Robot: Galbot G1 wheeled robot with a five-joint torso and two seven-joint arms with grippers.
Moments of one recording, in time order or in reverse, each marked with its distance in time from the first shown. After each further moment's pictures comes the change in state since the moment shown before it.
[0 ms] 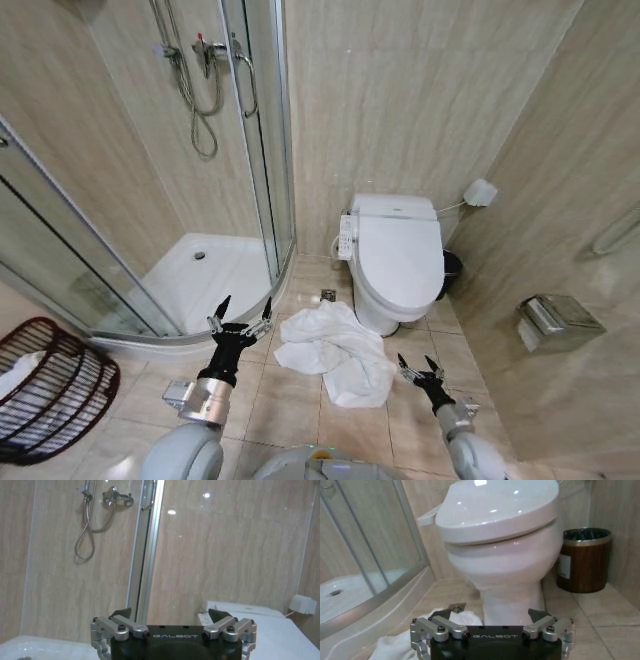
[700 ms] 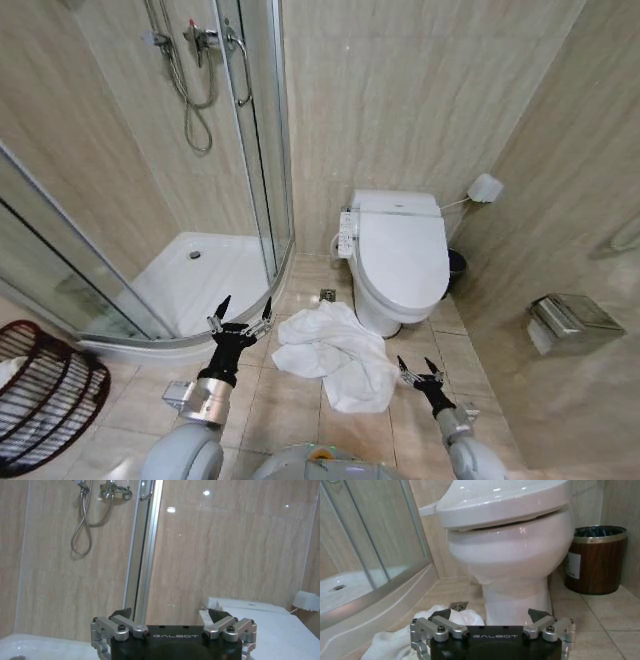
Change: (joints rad) left arm 0.000 0.000 0.000 0.000 0.000 0.000 0.000; right arm 0.006 0.015 -0.007 -0.053 -0.038 0.078 -0.046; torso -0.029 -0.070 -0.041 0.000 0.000
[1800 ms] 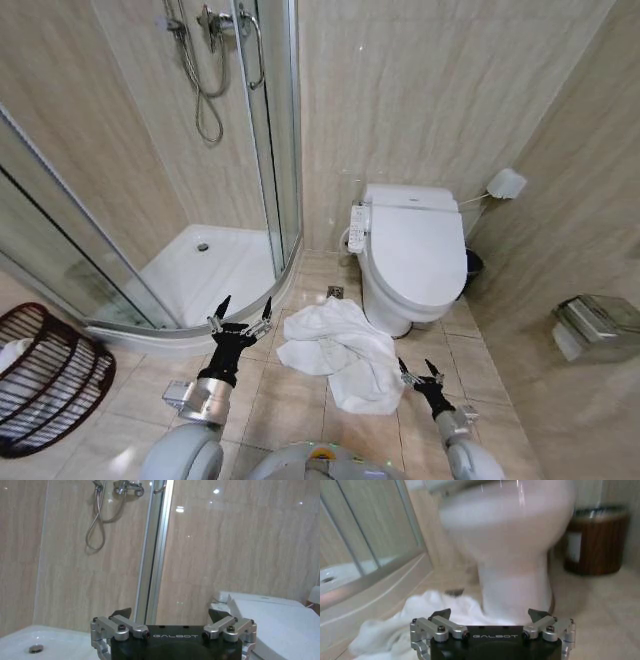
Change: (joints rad) left arm 0.000 0.000 0.000 0.000 0.000 0.000 0.000; right arm 0.039 0.020 0.010 -0.100 0.032 -0.008 -0.011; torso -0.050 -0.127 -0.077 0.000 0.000
